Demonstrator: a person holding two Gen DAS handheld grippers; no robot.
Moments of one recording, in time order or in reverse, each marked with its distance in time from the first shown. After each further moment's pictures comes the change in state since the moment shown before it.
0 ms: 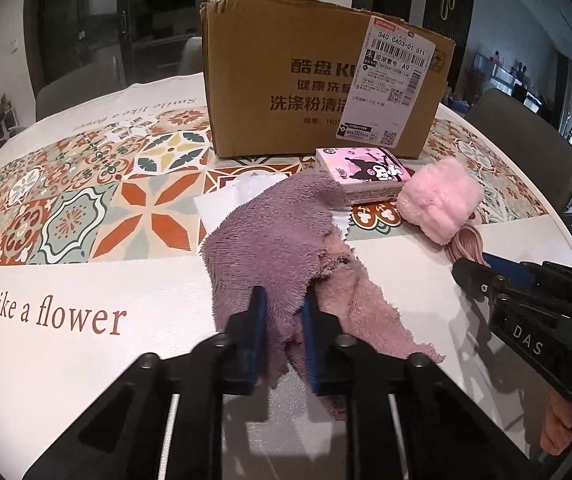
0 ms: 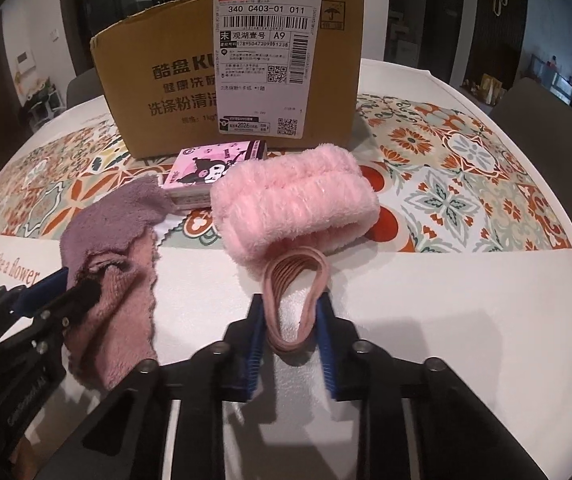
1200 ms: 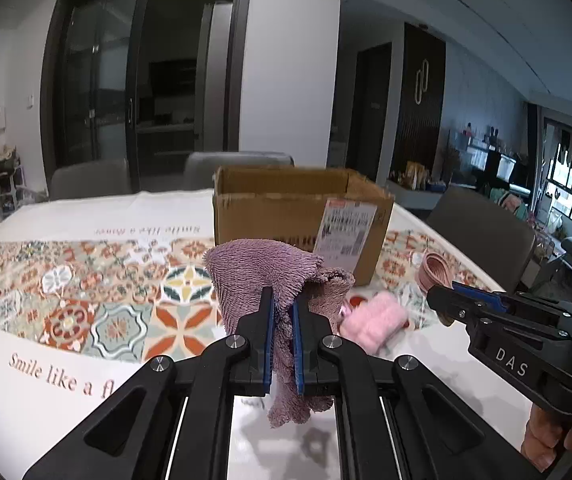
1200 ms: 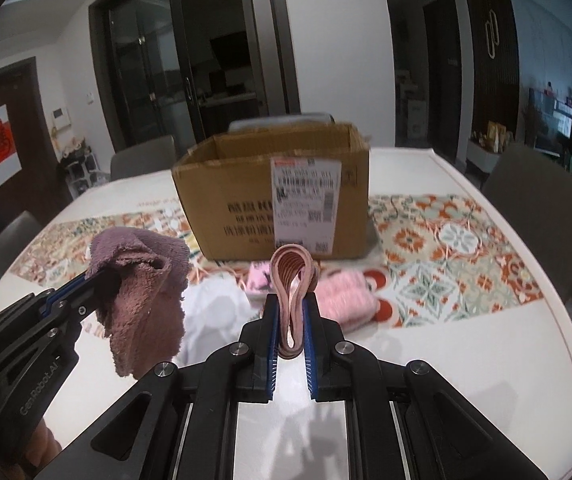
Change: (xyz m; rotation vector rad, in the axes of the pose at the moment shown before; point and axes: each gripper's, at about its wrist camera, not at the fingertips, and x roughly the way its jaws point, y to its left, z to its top) left arm -0.125 -0.004 0.043 0.010 -0.377 -0.045; right arm -0.116 0.011 0.025 0.017 -0.290 0.102
